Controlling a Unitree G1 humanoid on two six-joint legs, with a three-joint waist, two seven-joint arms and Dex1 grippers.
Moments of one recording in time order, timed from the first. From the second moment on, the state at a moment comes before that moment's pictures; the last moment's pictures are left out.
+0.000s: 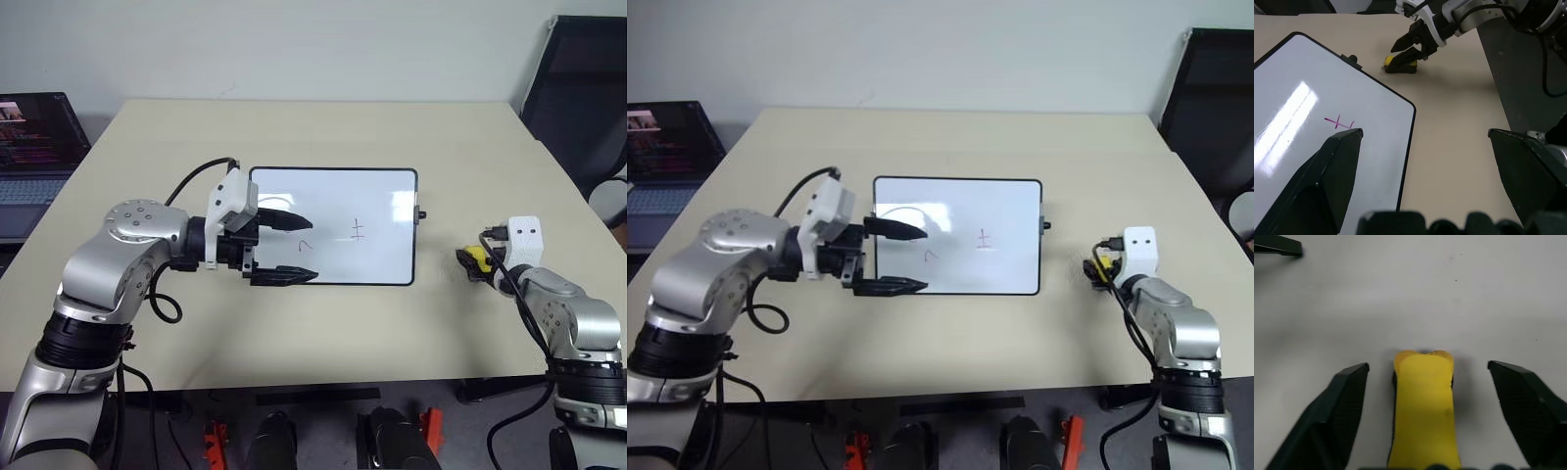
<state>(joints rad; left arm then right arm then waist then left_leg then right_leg) -0.60 0.82 -0.07 -0.19 -0.55 0.54 -1.23 -0.38 -0.48 -0.20 -0.05 0.33 0.88 0.18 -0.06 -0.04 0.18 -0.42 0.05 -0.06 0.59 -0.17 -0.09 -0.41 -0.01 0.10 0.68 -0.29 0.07</state>
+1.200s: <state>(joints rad) -0.15 0.80 0.13 -0.44 -0.57 0.69 -0.83 -0.26 -0.50 0.09 -0.61 0.33 0.86 0.37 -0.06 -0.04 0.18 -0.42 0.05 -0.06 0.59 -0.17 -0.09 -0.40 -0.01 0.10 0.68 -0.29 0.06</state>
